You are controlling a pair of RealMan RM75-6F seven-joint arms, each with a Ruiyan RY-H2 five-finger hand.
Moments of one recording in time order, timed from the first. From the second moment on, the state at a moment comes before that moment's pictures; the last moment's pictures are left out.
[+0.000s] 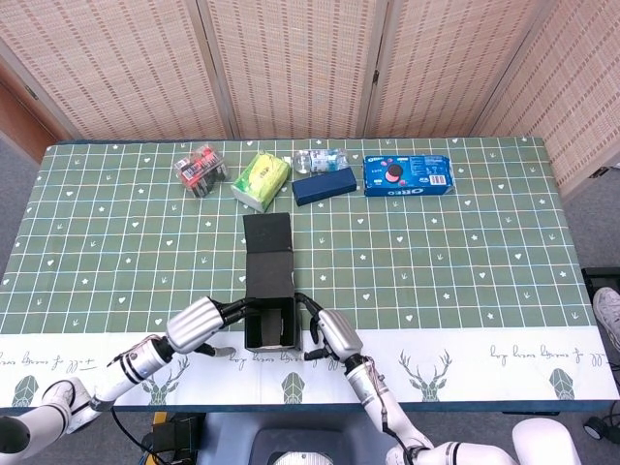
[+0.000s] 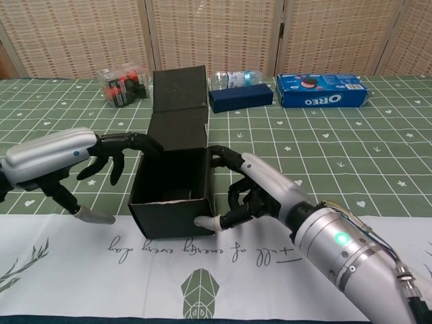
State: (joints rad) left arm -0.67 -1.70 0.19 -0.78 1.86 1.48 -0.59; right arm 0.53 -2.00 0.16 -1.34 -1.32 1.06 0.18
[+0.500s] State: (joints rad) left arm -0.65 -1.61 0.17 -0.87 1.81 1.45 -0.57; right arm 0.53 -1.91 0.15 -1.44 -1.30 1.03 0.14
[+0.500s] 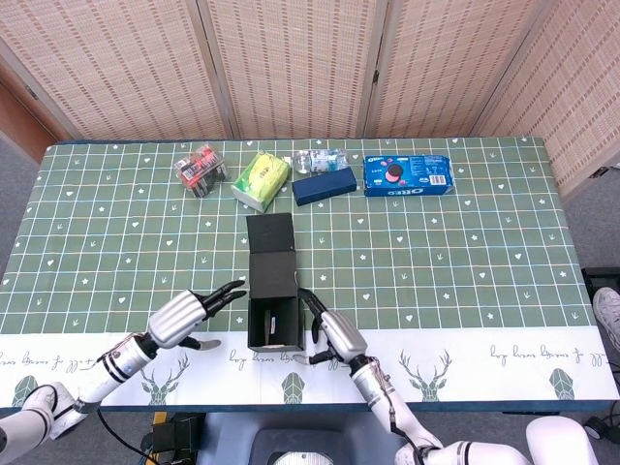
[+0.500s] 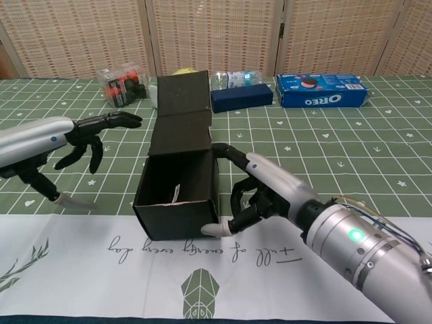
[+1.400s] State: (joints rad) left arm -0.64 -1.41 0.12 -1.36 1.57 1.14 -0.87; right arm 0.49 -1.32 0.25 -2.09 -1.14 1.06 -0.04
